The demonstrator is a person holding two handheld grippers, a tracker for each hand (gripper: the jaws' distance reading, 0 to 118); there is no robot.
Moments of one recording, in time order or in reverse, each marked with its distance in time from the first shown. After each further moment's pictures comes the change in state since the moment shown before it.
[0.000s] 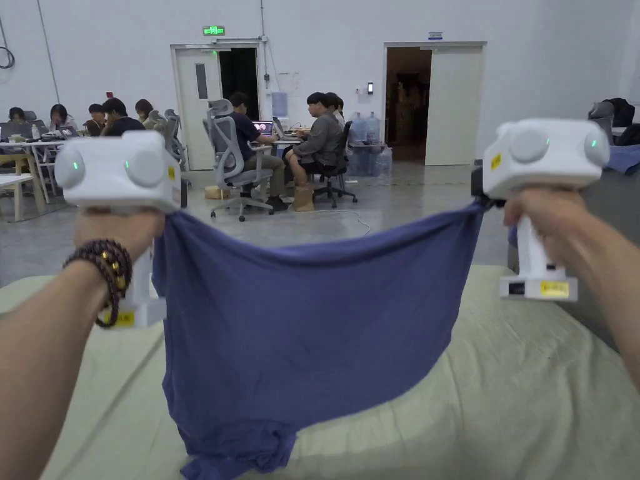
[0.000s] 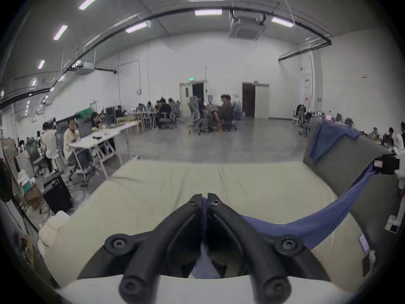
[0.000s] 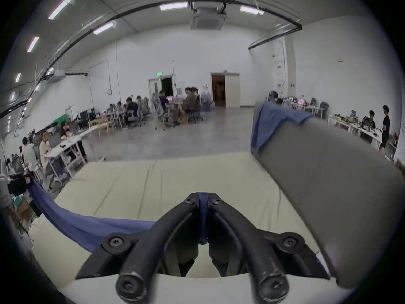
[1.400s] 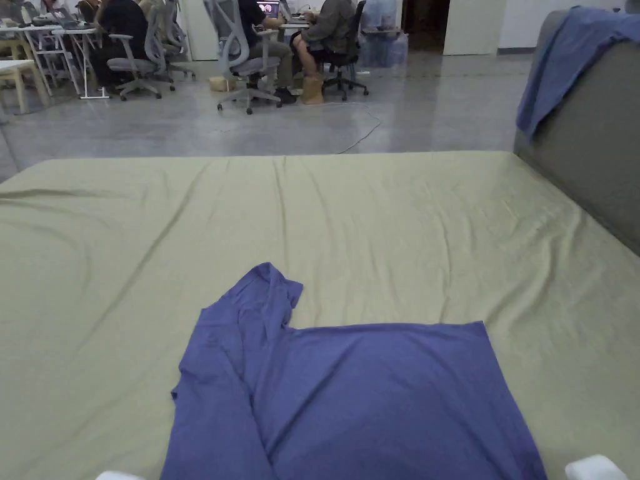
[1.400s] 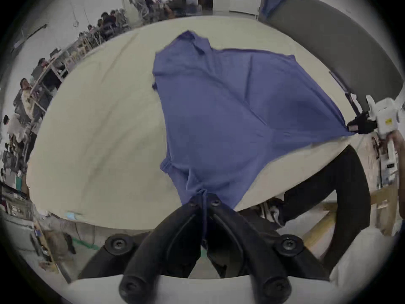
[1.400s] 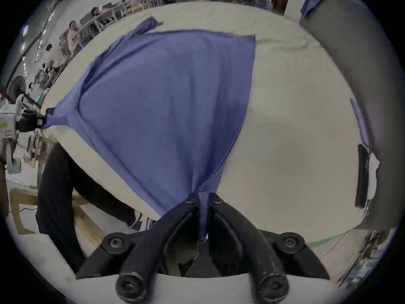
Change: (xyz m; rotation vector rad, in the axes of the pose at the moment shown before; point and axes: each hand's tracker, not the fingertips) left arm -0.050 -0.444 0.239 -0.785 -0.258 -0.174; right arm 0.093 -0.495 0.173 -0.797 0.240 0.308
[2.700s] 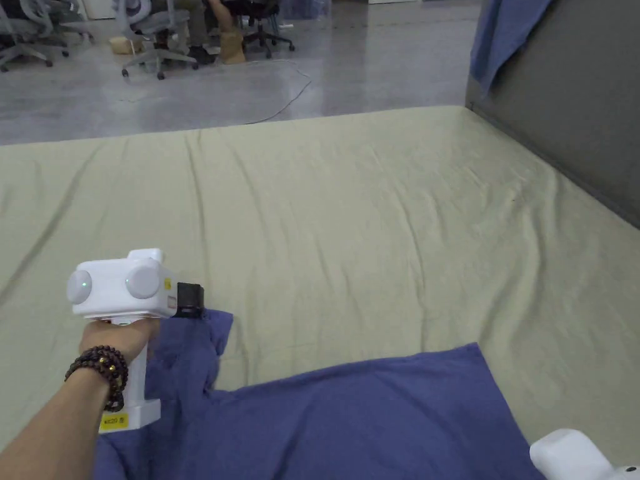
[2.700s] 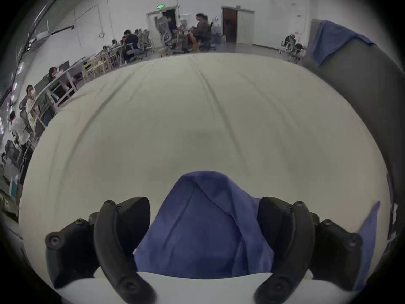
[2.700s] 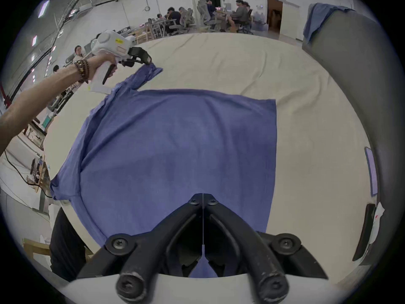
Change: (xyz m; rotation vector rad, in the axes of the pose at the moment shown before) left arm -0.045 0.479 -0.260 0.238 0.129 0.114; right arm 0.005 0.140 -0.021 0.226 0.038 -0.048
